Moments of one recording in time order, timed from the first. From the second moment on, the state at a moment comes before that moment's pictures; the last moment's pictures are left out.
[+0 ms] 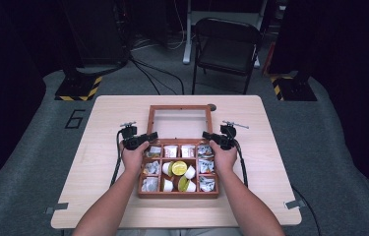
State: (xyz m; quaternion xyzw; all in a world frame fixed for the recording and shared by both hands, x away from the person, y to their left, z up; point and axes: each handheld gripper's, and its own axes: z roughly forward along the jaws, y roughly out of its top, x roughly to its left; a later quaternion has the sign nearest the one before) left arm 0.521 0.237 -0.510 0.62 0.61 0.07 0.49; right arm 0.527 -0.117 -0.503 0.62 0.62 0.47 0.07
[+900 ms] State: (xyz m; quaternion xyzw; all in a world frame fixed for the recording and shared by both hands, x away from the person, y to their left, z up) left arm 0.523 0.239 -0.512 0.62 0.61 0.05 0.49; right arm 0.530 -0.118 -0.504 0.64 0.61 0.47 0.05
